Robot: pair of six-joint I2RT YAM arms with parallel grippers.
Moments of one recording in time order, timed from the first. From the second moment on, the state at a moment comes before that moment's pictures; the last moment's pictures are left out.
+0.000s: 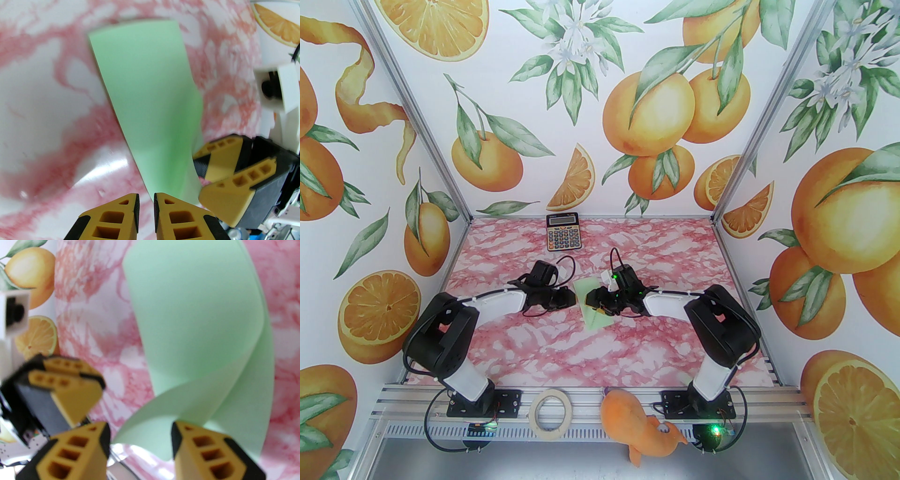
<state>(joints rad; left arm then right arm) -0.51 1.61 0.80 -0.16 0.47 -0.66 0.58 1.77 0.85 0.10 -0.61 0.91</state>
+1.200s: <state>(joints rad) -0.61 1.63 0.65 0.18 0.49 -0.75 0.58 1.79 0.84 0.11 -0.61 0.94</state>
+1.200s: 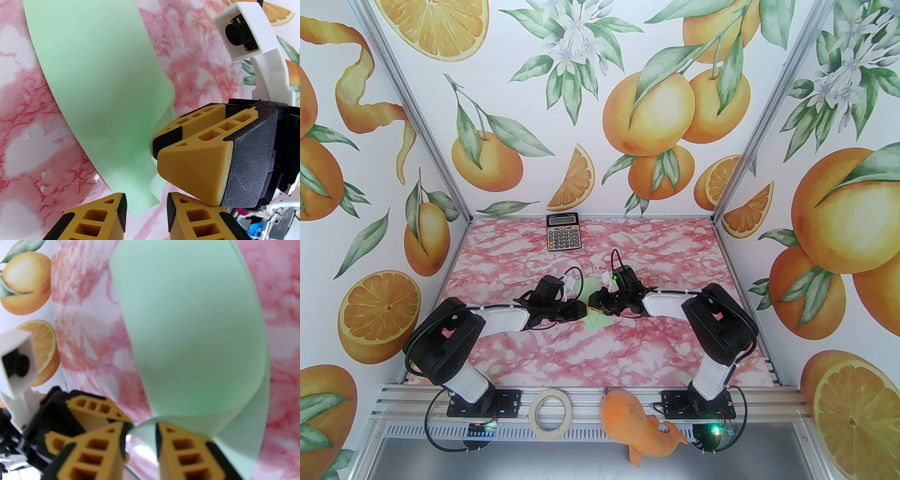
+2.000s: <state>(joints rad) -0.62 1.69 0.65 0.28 0.47 -0.82 0.57 1.80 0.82 0.18 -0.60 0.98</state>
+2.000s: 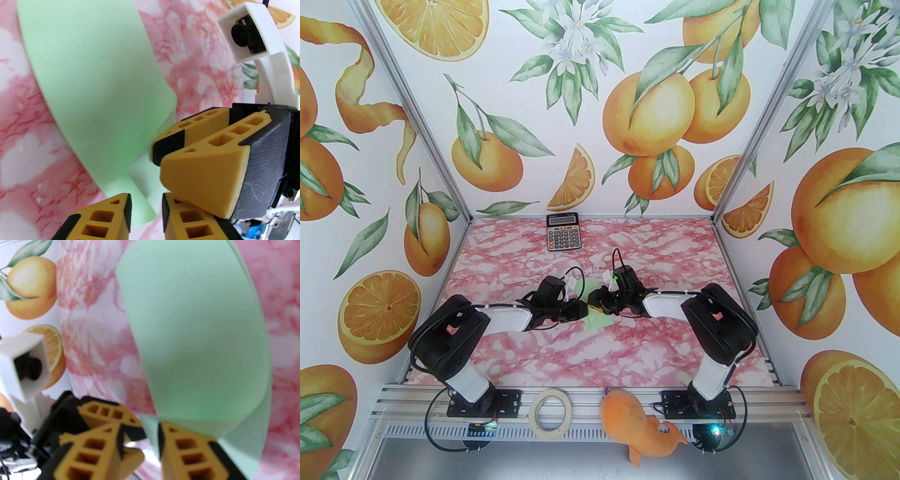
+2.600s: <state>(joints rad) -0.63 1.75 0.62 0.42 0.47 -0.92 0.56 1.79 0.80 0.19 -0.60 0.98</state>
